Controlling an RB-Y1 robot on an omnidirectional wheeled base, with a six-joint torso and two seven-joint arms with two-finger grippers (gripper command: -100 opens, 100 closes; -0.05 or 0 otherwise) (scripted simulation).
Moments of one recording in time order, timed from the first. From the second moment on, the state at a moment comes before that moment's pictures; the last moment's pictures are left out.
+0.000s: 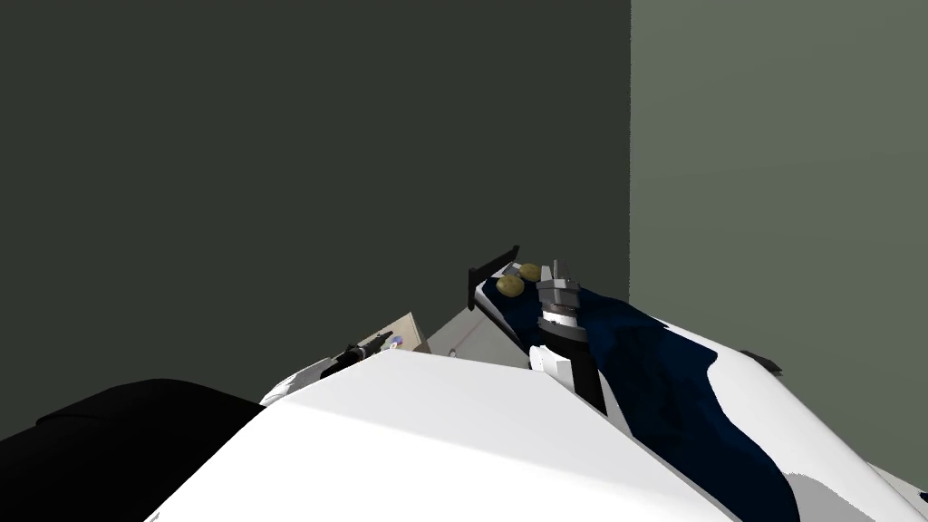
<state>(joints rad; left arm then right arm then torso) 0.32 0.92 -0.46 -1.08 0.09 -0.20 0.10 0.49 0.03 0.05 -2.37 0.05 -0.37 0.01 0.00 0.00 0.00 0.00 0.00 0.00</state>
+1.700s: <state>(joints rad) 0.35 0.88 -0.69 -0.83 -0.02 -0.14 0.08 0.49 0.03 0.05 -2.37 0.05 -0.37 0.01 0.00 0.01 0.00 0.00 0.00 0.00</state>
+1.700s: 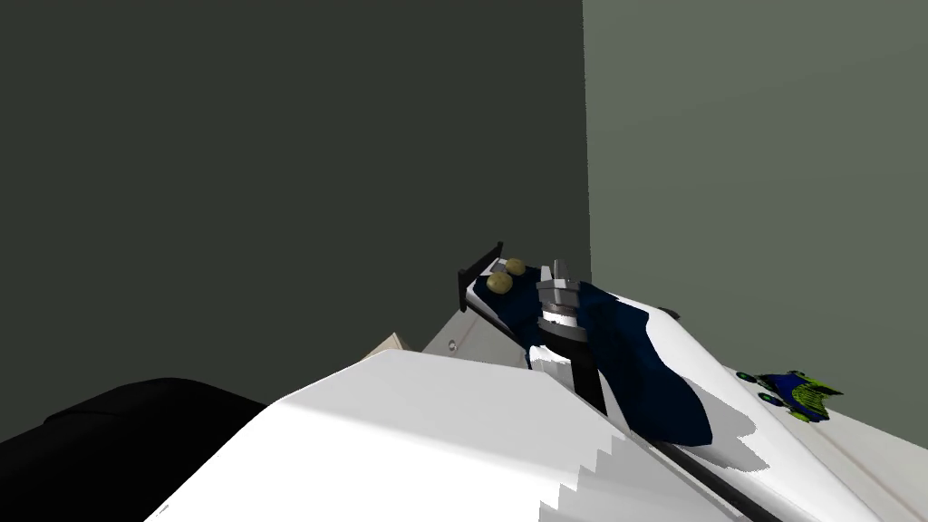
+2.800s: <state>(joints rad) 0.34 0.86 -0.69 -0.81 -0.01 -0.13 0.09 0.49 0.03 0.05 -2.37 0.05 -0.37 0.01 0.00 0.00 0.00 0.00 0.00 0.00</state>
